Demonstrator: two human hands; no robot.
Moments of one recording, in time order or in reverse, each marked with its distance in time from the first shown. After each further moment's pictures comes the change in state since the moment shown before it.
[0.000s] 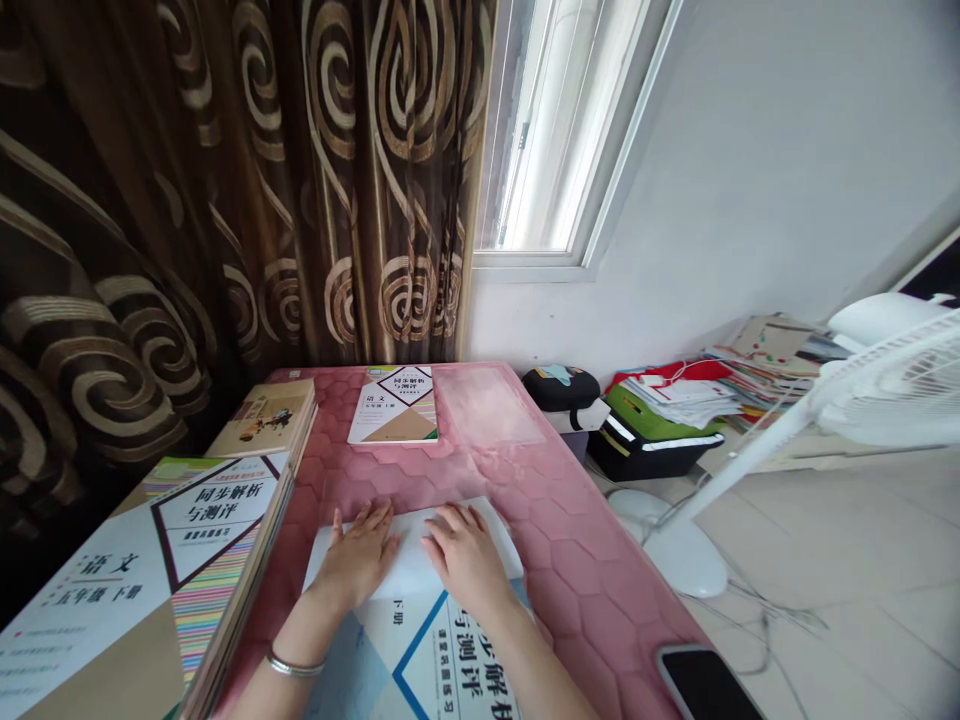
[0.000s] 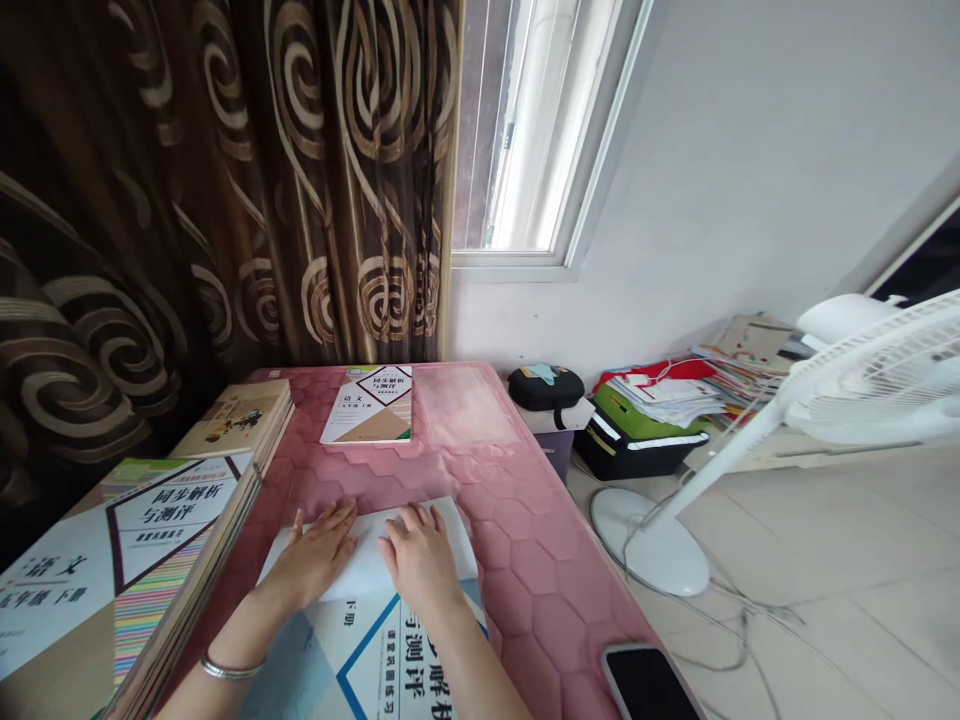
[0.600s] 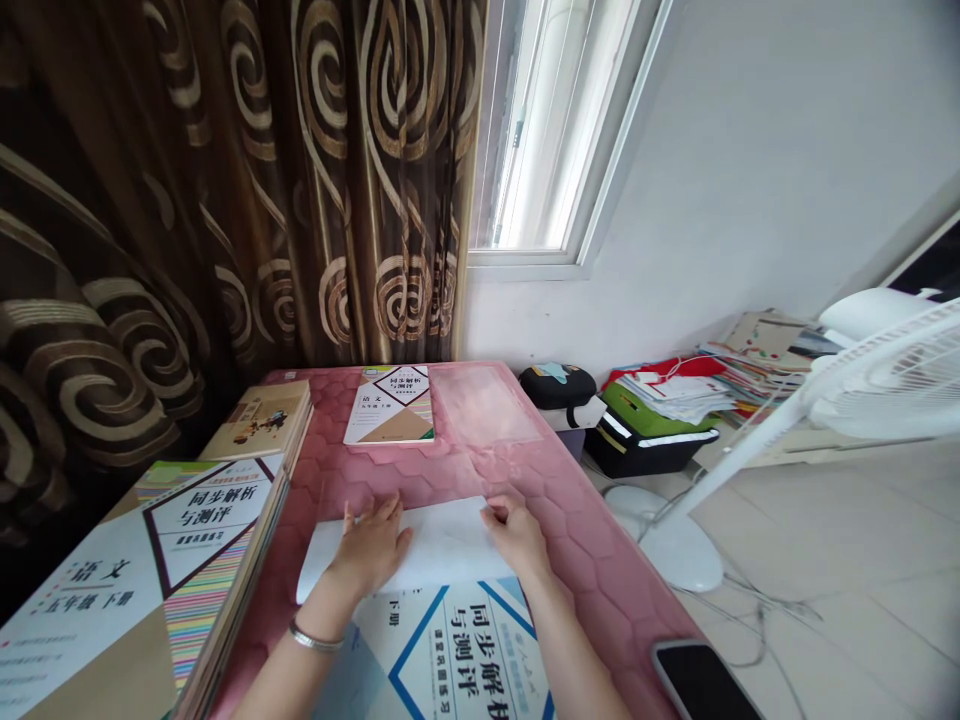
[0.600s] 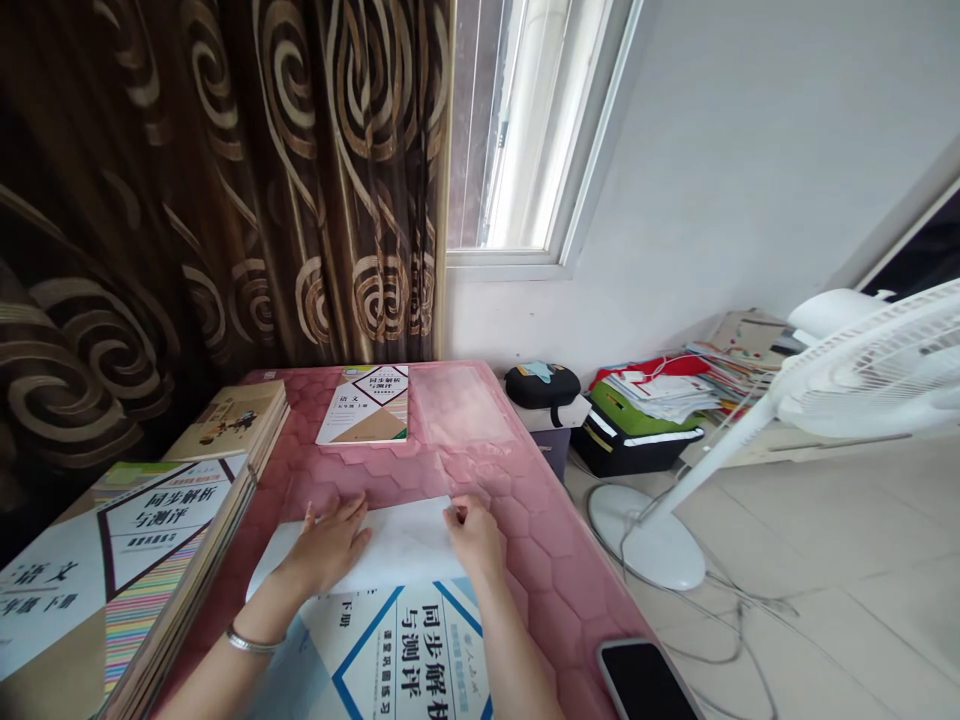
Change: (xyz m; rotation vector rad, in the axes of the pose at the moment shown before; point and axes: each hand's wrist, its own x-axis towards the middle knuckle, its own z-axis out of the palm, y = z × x) left_hand 0.019 0.021 -0.005 0.034 -0.042 0.000; right_hand 0.002 0.078 -0.004 0.377 -0.050 0.744
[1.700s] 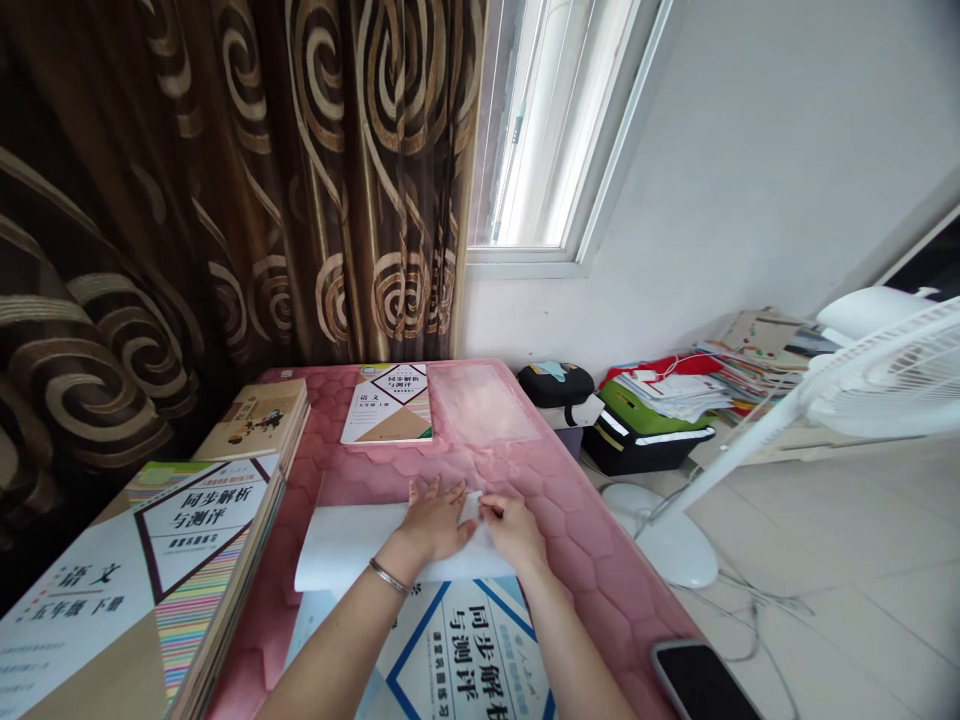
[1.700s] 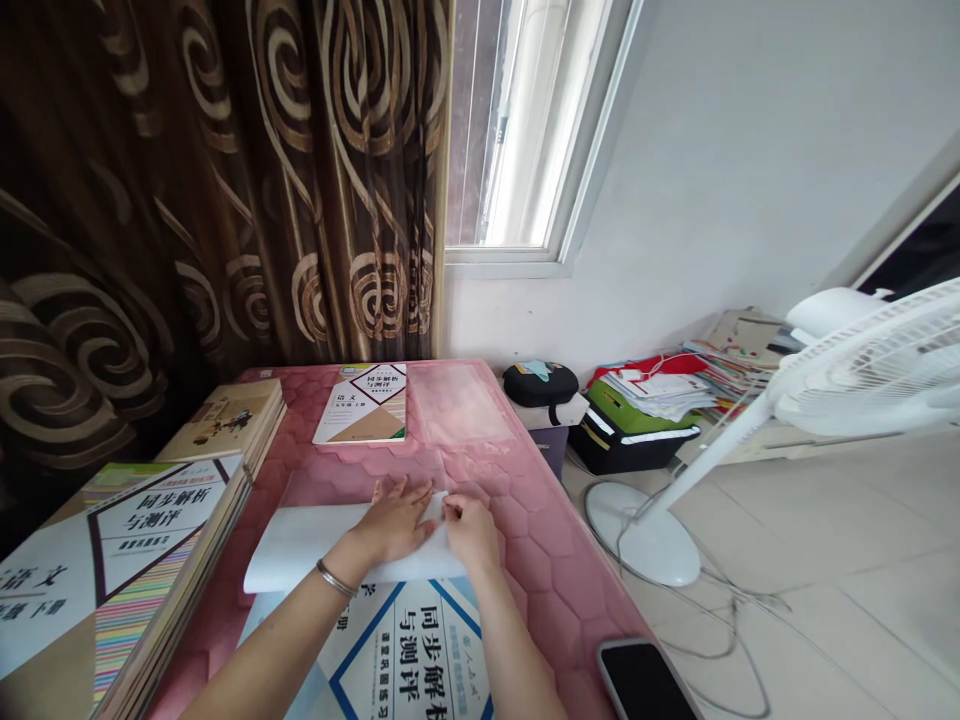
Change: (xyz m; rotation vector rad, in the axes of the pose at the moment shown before) left_hand 0.053 0.064 0.003 -0.102 -0.060 0.331; right_hand 0.004 -0.009 -0.003 0.073 -0.048 -0.070
